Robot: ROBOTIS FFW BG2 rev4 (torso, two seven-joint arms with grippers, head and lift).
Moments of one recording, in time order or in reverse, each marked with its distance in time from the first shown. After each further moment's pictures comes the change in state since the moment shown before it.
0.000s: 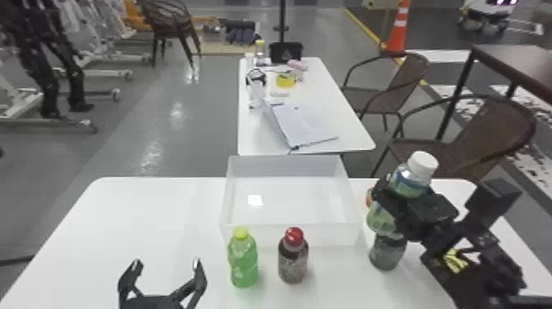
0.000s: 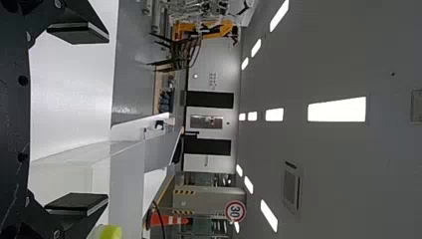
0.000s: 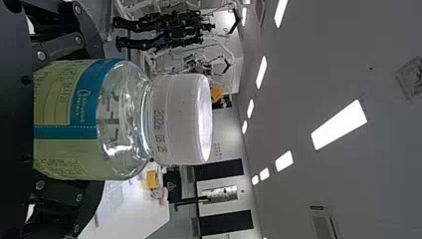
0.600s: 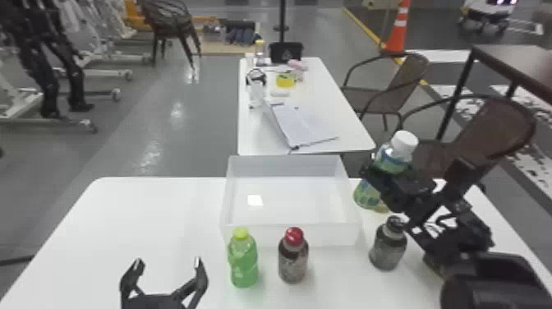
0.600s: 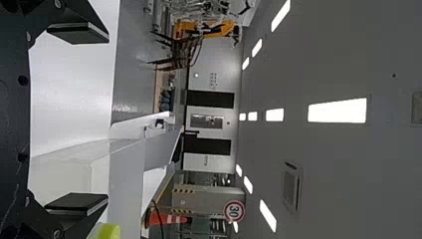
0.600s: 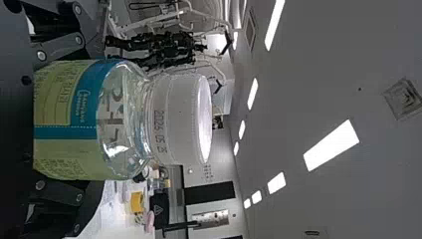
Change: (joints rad) left arm -0.005 0.000 -0.007 0.005 0.012 0.000 0.000; right arm -0.231 0.010 0.030 0.309 -0.022 -0.105 0.129
